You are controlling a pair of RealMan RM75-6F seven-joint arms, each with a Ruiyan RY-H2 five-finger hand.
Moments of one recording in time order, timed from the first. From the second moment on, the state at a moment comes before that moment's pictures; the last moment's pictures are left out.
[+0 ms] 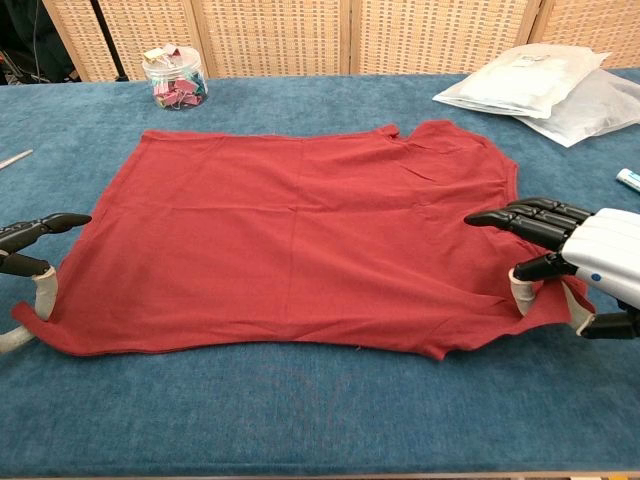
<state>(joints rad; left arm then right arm) -0.30 -1.67 0.17 -0.83 1.77 1.46 -0.50 0.43 -1.58 -0.15 -1.13 -1.86 1.38 0.06</state>
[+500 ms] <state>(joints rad) -0.28 -1.64 0.21 -0.84 1.82 1.55 -0.52 0.45 -1.55 -0.21 -1.14 -1.94 1.42 0.19</state>
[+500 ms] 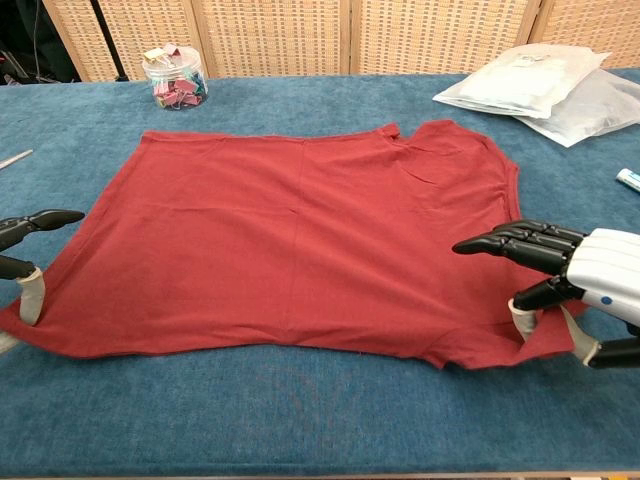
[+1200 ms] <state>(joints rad) -0.19 -1.53 0.33 -0.87 1.96 1.78 -0.55 0.44 -1.45 -0.37 -1.23 -2.14 1.53 0.24</state>
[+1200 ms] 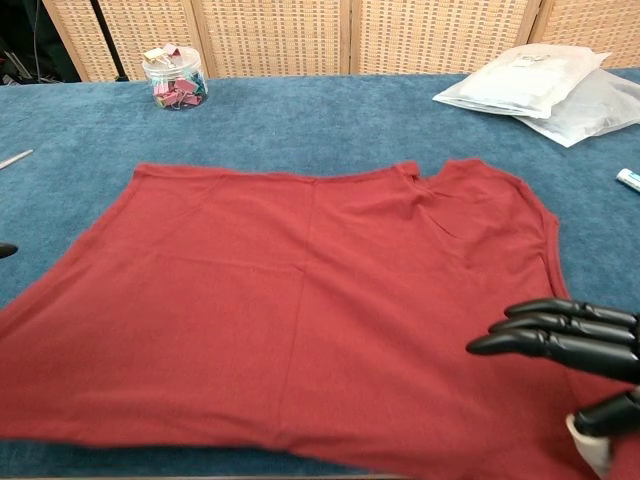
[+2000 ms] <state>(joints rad) -0.10 -1.57 0.37 -0.72 2.02 1.92 -0.61 0.38 -1.44 -0.41 -1.19 -2.21 1.60 0.20</state>
